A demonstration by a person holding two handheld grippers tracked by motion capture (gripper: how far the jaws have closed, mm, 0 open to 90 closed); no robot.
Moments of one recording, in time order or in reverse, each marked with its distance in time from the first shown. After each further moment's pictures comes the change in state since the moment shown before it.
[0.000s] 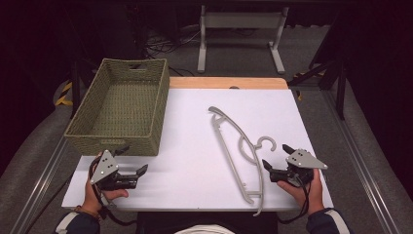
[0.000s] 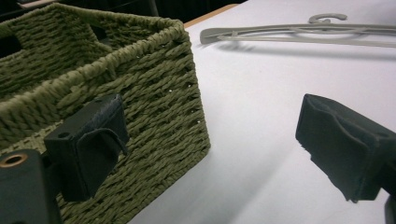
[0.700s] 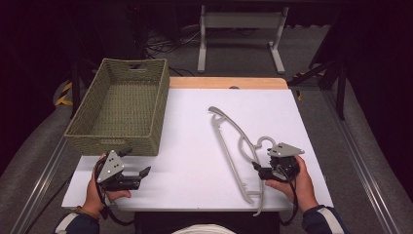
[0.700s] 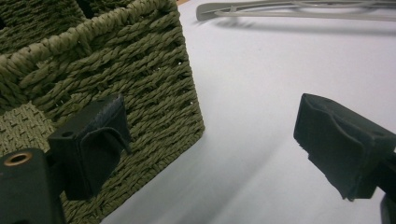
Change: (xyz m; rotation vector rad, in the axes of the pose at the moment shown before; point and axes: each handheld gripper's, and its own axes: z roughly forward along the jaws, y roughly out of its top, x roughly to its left) left arm -0.005 -0.001 0.005 0.083 0.007 0.017; right arm 0.020 0.025 0.028 0.293 0.093 -0.002
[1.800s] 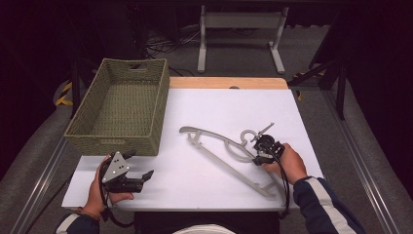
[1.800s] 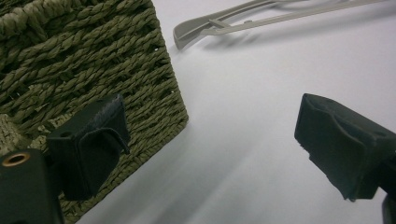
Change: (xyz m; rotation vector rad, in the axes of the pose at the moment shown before) left arm -0.006 0.000 0.005 0.048 -0.044 0.002; right arm -0.023 0.039 0.053 0.466 0.162 -0.056
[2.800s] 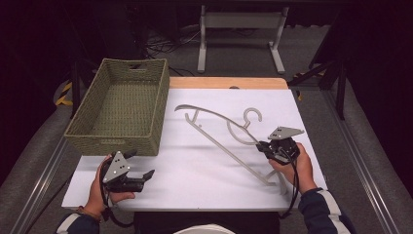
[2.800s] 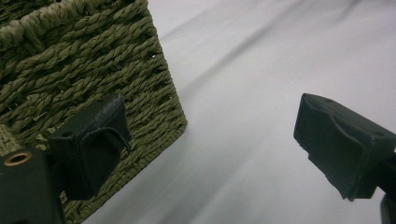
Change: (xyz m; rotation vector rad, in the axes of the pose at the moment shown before) left arm -0.001 0.002 0.001 -0.005 0.003 0.021; right arm -0.003 -0.028 -0.037 -0.489 -0.094 -0.009
